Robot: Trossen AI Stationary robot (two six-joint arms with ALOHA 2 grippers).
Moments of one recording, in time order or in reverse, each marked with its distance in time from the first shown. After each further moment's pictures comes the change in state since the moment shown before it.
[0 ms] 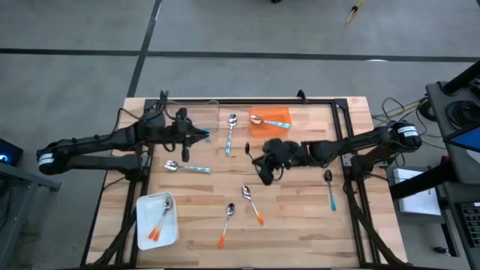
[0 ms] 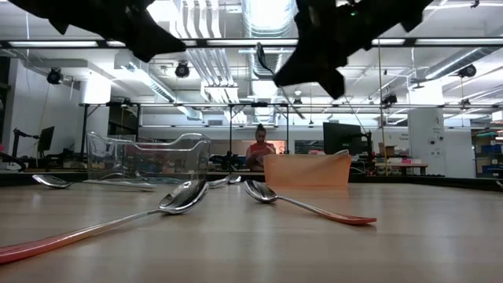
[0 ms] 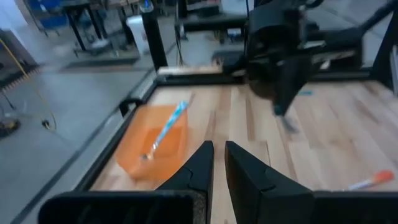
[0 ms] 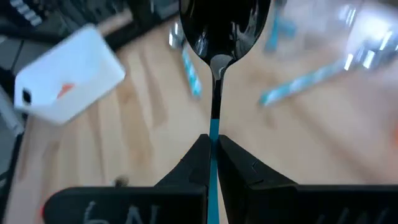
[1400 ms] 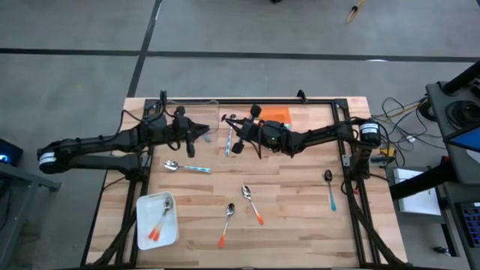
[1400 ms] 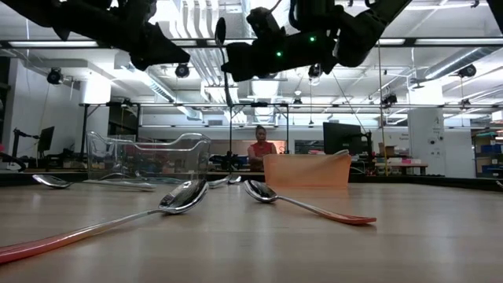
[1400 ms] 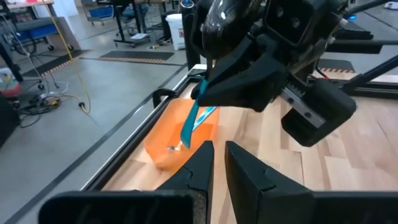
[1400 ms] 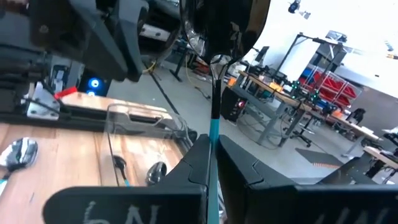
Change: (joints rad) left arm 0.000 0.040 -0.049 0.111 -0.159 -0.086; right arm -0.197 0.388 0.173 0.785 0.174 -0.918
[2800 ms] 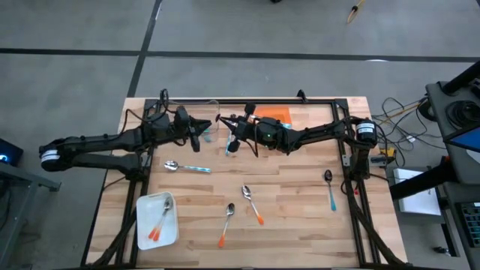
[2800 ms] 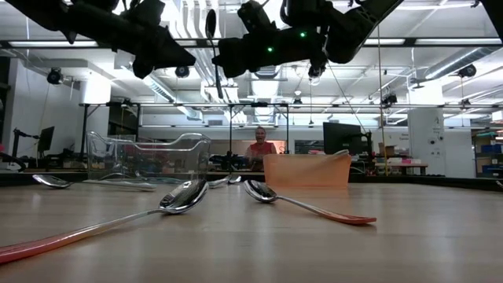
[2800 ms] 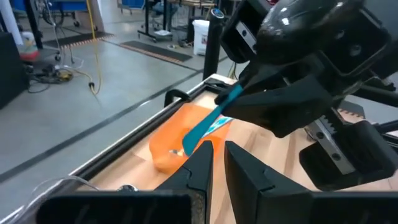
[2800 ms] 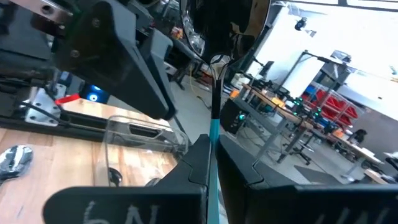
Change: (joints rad) left arm 0.000 0.059 0.000 0.095 -0.094 -0.222; right arm -0.009 0.031 0.088 -0.029 -0.048 -0.071
